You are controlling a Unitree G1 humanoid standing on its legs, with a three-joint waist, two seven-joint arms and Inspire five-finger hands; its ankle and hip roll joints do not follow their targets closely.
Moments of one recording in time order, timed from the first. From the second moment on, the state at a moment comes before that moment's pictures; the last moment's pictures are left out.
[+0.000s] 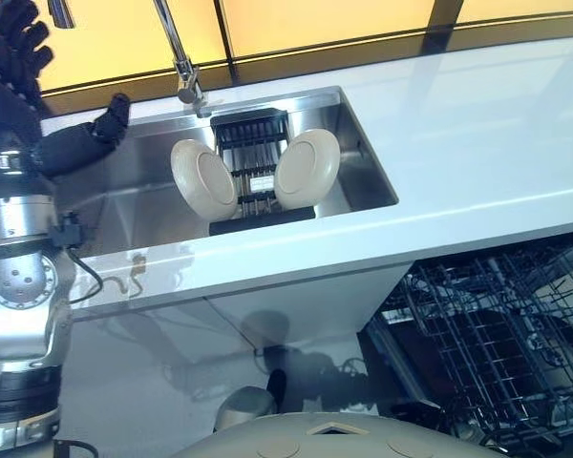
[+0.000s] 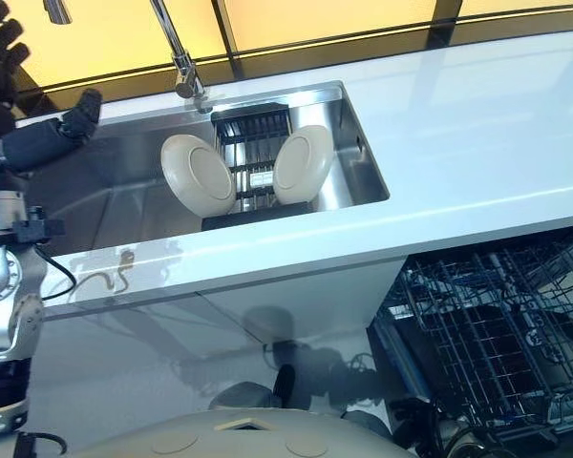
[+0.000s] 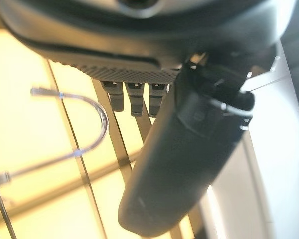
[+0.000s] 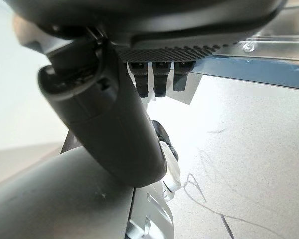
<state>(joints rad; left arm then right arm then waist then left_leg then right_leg) -0.03 0.70 0.32 -0.16 -0.28 -0.28 0.24 0.05 -0.38 0.27 1.23 -0.22 -0.02 0.21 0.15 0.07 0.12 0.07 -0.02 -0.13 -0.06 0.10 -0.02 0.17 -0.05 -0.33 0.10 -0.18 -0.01</state>
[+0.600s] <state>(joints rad) -0.08 1.20 0.18 0.11 0.37 -0.22 0.07 0.02 -0.38 0.28 1.20 -0.22 0.00 0.26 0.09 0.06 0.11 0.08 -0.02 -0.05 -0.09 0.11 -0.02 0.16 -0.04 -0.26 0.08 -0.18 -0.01</state>
